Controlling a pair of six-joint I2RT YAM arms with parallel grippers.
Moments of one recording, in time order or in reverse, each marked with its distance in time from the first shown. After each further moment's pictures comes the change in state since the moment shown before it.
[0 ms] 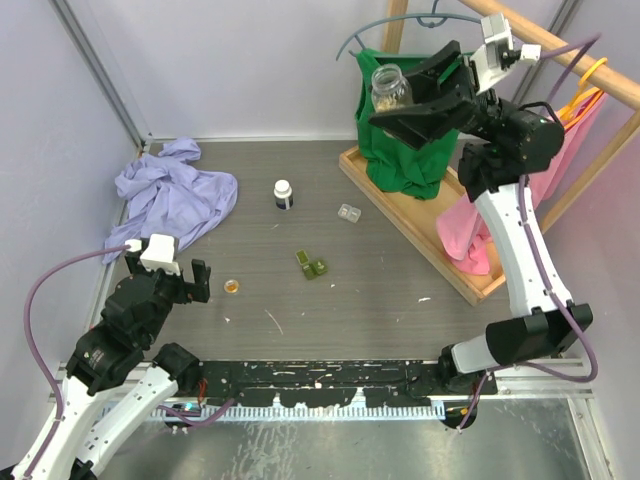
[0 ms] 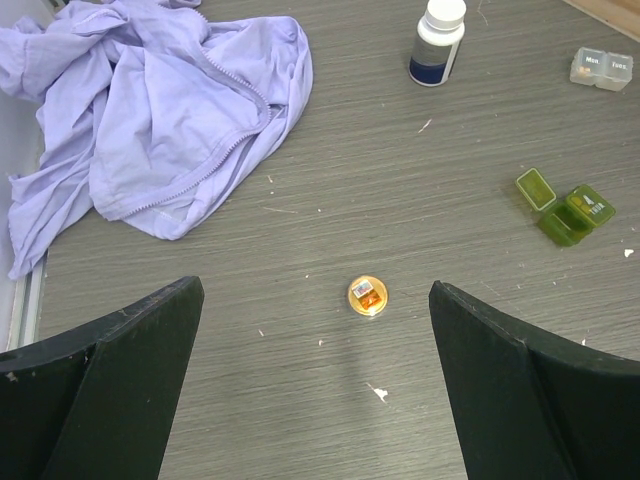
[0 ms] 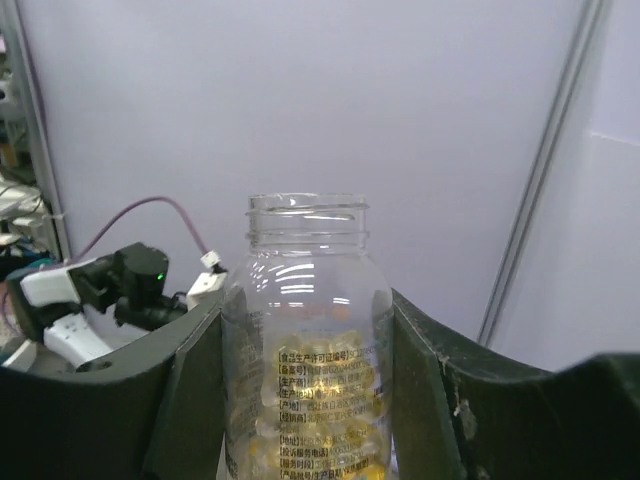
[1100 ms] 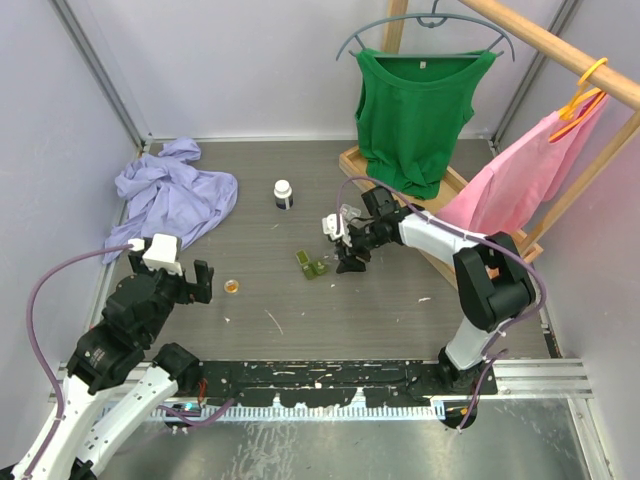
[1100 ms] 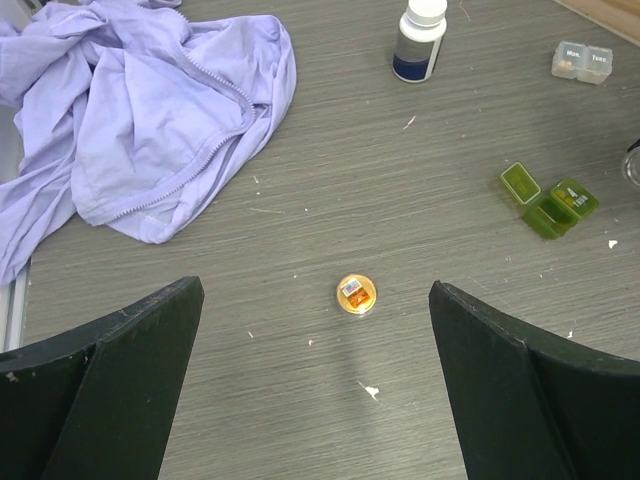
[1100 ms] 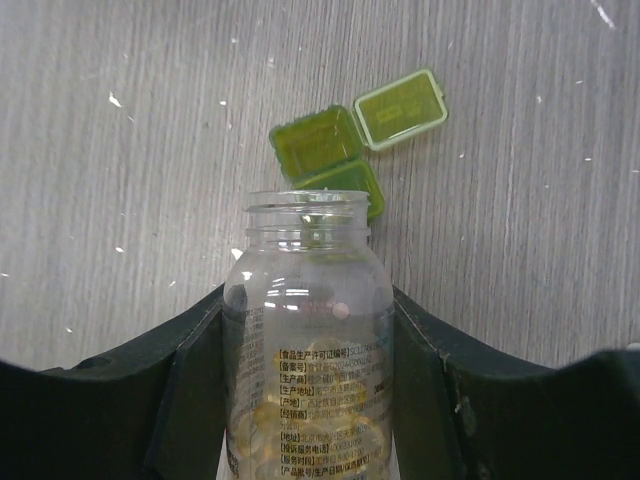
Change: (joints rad) left arm 0.000 0.005 -0.002 0.005 0.034 0.000; right arm 0.255 0.219 -0.619 -1.367 0.253 -1.999
